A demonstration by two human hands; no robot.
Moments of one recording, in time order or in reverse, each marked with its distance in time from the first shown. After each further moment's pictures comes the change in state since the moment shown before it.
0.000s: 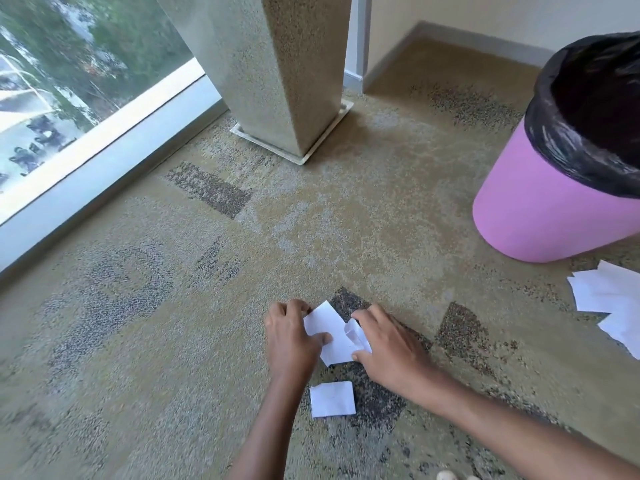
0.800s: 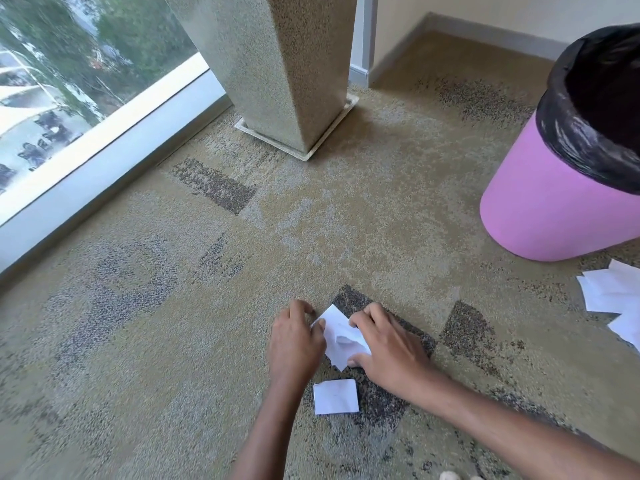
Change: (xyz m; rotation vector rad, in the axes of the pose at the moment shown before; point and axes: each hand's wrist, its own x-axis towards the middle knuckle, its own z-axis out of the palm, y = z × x) left_hand -0.005 -0.003 0.000 0.004 -0.002 0.046; right_hand 0.002 -0.003 0.006 -0.060 -0.016 -0.062
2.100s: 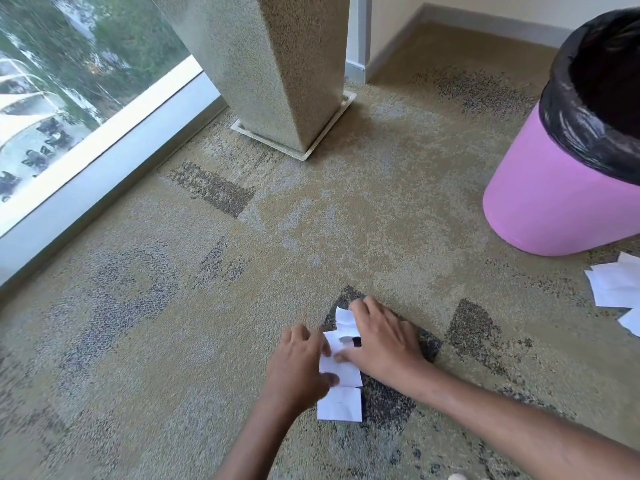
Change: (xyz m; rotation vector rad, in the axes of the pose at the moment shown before) left_hand -0.022 0.003 -0.034 0.399 -0.429 0.221; right_hand 0.022 -0.016 -0.001 -0.013 -0.008 0.119
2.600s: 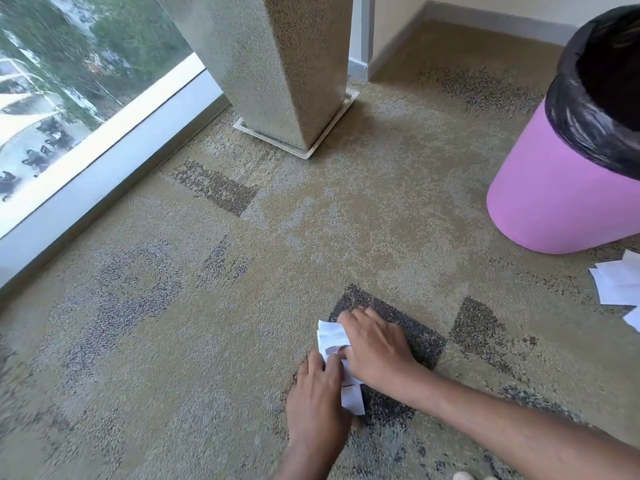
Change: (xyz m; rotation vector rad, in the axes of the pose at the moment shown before) left_hand -0.035 0.025 0.044 0.001 0.034 -0.117; right_hand -0.005 -0.025 -0.003 -0.092 -0.029 -0.108
